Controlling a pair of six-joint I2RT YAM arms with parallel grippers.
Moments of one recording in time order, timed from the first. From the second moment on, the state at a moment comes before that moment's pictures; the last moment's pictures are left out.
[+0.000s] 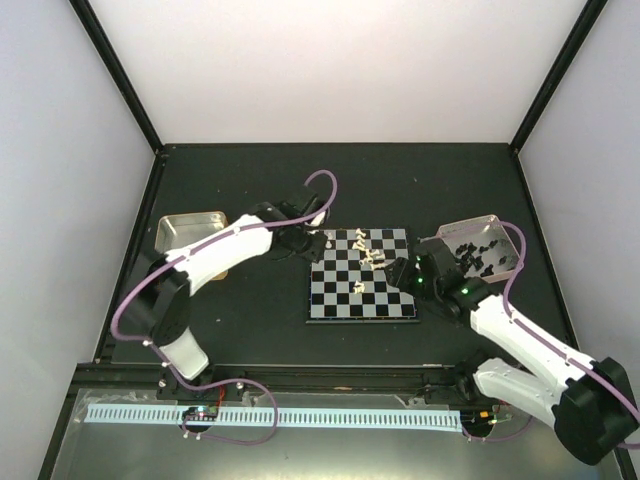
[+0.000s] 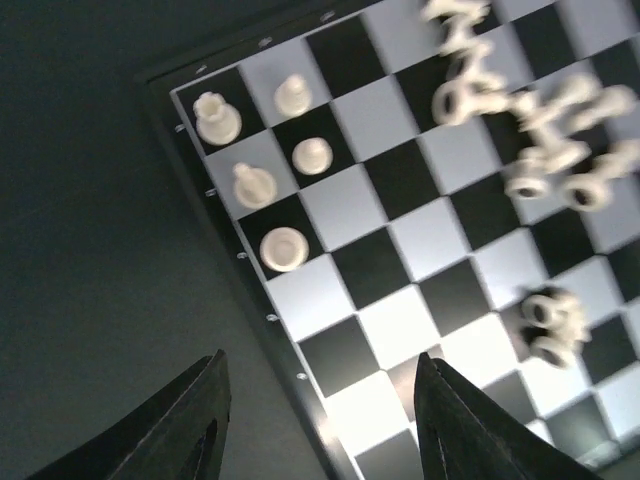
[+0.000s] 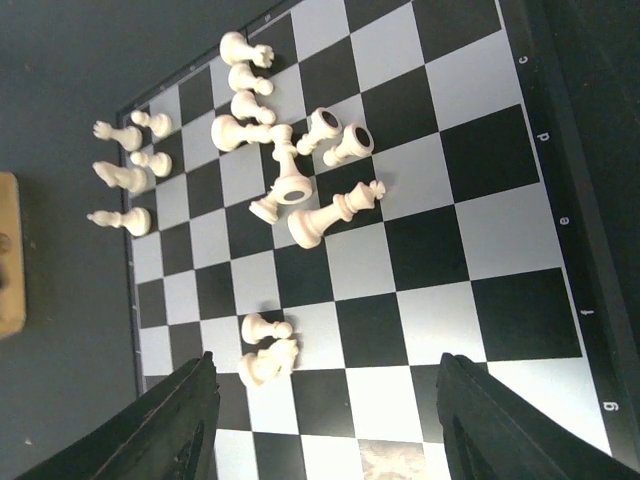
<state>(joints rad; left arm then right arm) -0.69 1.71 1.30 -0.76 -0.02 -0.32 0.56 0.95 0.54 -0.39 -0.03 0.90</state>
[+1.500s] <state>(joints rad) -0.93 1.98 1.39 -0.71 0.13 -0.28 0.56 0.92 0.52 -0.45 0.02 0.90</state>
